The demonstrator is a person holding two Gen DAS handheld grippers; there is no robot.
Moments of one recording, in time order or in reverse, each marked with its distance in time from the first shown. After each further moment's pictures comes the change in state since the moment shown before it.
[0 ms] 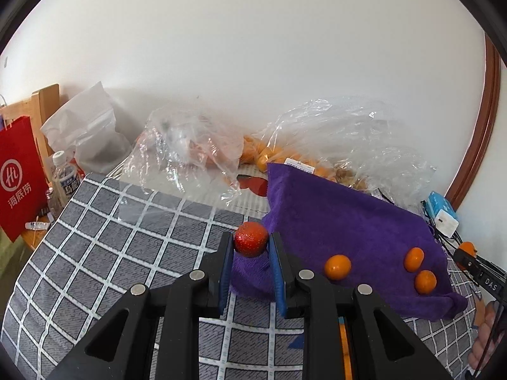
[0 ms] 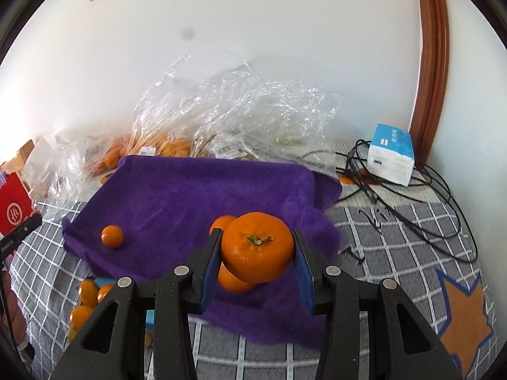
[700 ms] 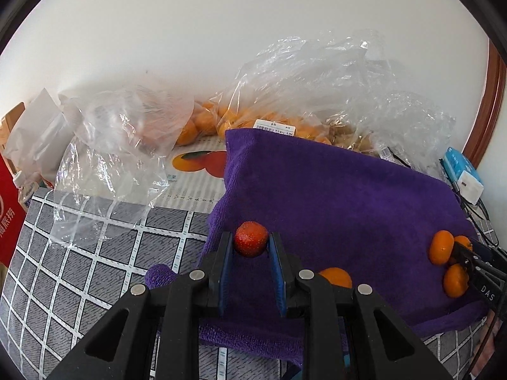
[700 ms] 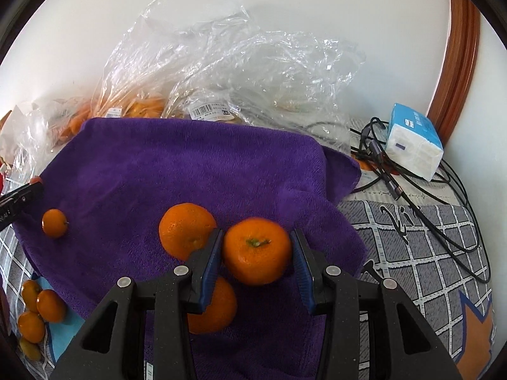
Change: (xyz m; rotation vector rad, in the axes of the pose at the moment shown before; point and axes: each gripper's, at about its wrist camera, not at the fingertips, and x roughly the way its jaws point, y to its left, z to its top) left arm 0.090 -0.056 -0.003 0.141 0.150 0.057; right arm 0.080 -0.004 -0.004 -0.066 0.127 -0.052
